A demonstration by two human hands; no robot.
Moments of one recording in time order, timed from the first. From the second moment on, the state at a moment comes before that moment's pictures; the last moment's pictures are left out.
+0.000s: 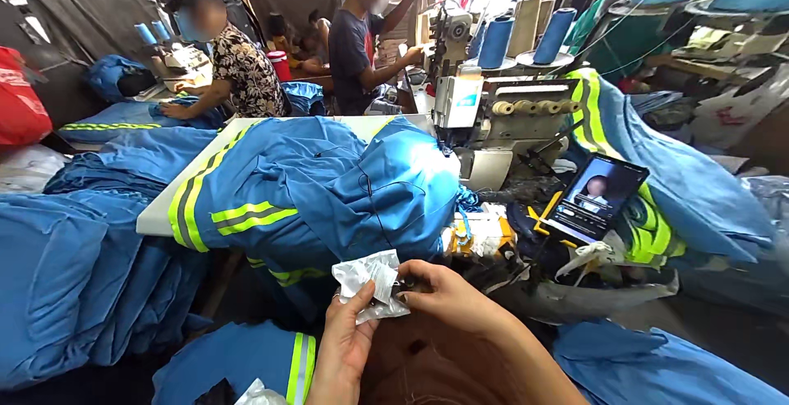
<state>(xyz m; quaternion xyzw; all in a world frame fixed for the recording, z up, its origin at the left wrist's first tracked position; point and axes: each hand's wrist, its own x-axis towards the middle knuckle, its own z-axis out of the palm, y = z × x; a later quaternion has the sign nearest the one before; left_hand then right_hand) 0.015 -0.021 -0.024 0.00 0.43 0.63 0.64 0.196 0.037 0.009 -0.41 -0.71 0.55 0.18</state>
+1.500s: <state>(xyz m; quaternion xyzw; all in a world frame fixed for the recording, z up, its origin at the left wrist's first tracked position) 0.015 -0.024 -0.030 -0.03 0.43 0.68 0.60 0.168 0.004 0.009 -0.50 -0.77 0.26 0.29</state>
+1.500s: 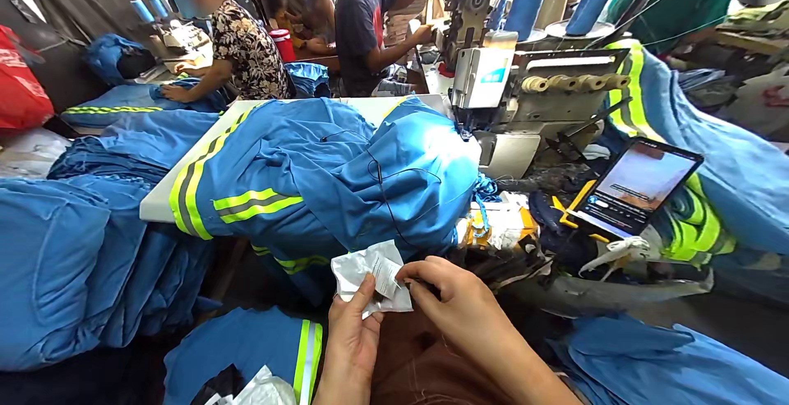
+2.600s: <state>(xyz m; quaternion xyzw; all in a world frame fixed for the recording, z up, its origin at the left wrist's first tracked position) -0.054 0.114 0.042 0.37 0.59 0.64 0.32 0.196 0.042 -0.004 -0.43 -0.41 0.66 0.47</state>
